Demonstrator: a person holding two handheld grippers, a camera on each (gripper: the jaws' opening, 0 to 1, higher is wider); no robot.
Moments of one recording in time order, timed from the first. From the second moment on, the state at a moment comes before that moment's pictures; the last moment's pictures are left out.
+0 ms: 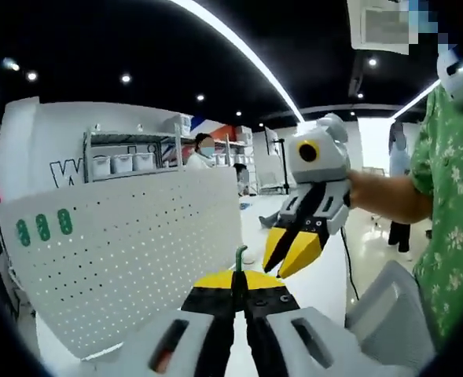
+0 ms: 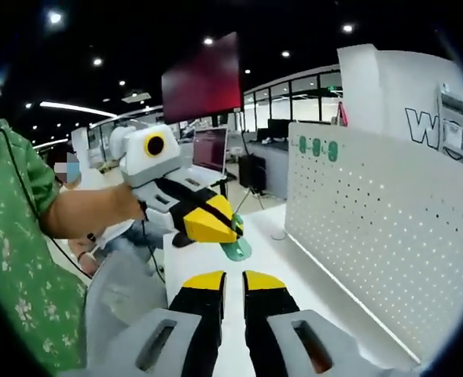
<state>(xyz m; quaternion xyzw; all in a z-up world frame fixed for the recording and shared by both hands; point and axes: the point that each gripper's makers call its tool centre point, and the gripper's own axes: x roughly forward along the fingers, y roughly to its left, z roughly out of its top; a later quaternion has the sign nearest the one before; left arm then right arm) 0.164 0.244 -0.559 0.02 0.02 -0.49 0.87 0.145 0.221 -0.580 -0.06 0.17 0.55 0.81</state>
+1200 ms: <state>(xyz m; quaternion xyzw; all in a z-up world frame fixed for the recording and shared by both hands) 0.144 0.245 -0.515 -0.10 -0.07 -0.49 0.86 0.140 0.226 -0.538 0.10 0.16 0.56 0.80</state>
